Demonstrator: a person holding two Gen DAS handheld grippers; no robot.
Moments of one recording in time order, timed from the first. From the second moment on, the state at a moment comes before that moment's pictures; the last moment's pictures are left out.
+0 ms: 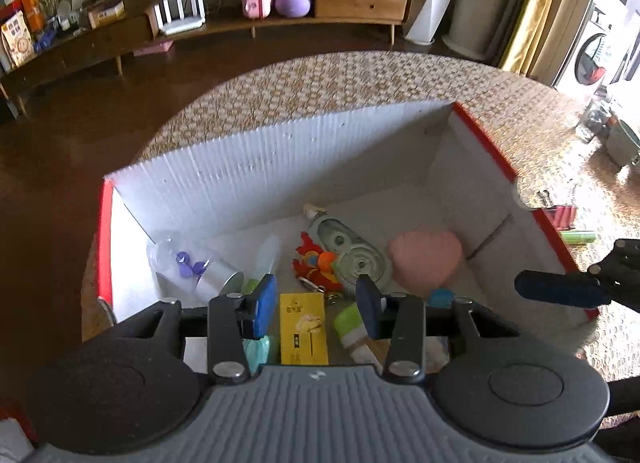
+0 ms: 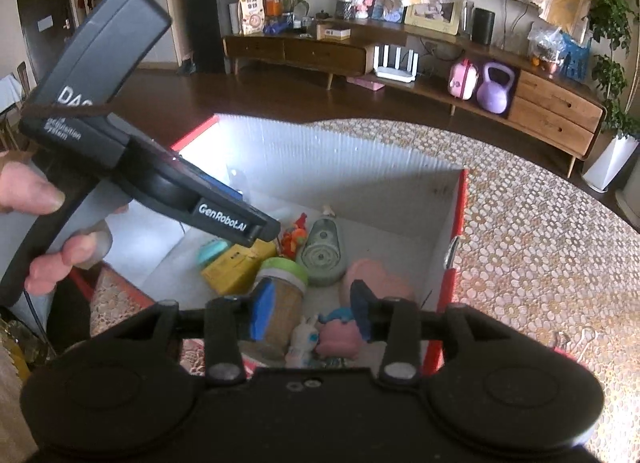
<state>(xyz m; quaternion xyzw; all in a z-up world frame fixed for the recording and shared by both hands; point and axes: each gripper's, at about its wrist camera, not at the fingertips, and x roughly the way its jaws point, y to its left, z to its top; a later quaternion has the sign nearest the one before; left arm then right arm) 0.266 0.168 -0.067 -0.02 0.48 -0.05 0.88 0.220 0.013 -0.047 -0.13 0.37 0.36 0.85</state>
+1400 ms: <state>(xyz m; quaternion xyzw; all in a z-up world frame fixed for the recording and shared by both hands) 0.185 0.019 -0.006 -0.03 0.36 -0.11 0.93 0.145 -0.173 -0.017 -0.04 0.30 0.29 0.91</state>
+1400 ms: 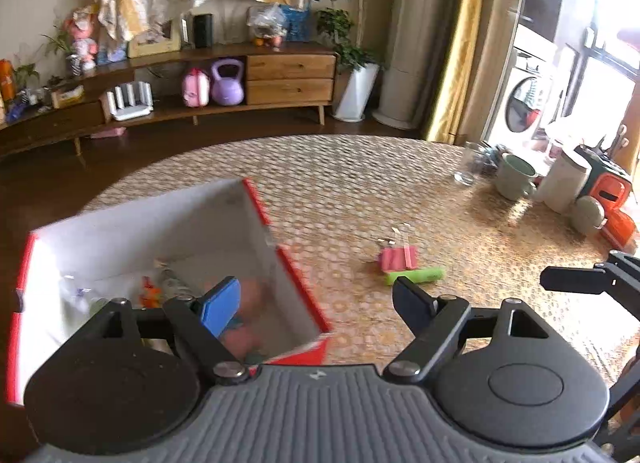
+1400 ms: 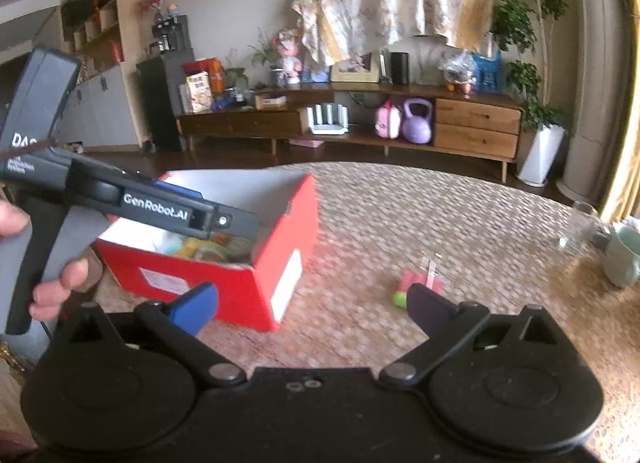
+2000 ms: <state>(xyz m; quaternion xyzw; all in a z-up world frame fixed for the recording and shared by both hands) 0.261 -0.070 -0.047 -0.05 0.41 -0.13 0.90 0.205 -0.216 -0.085 -0.07 0.33 0.26 0.90</state>
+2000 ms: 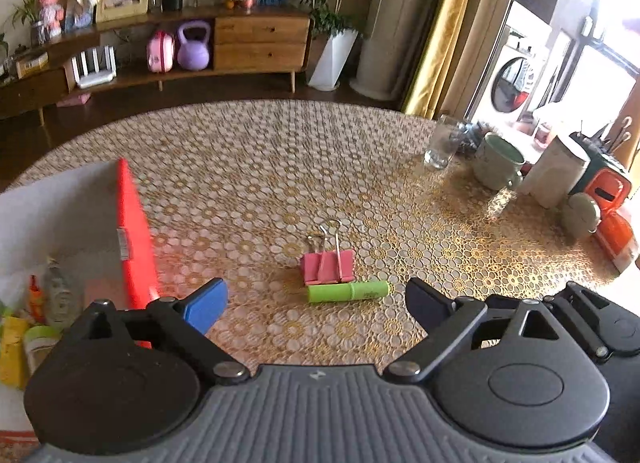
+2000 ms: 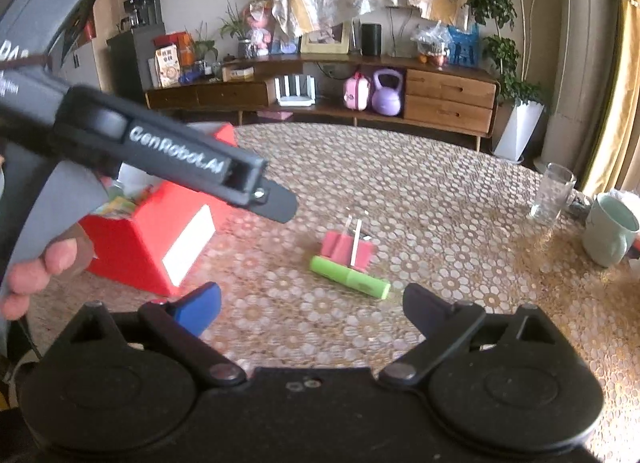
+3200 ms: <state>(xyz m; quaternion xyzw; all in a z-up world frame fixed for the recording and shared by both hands) 0.361 -0.125 -0.141 -0.03 0.47 -0.08 0.88 0.293 -0.204 -0.163 -0.14 0.36 0.32 0.87</state>
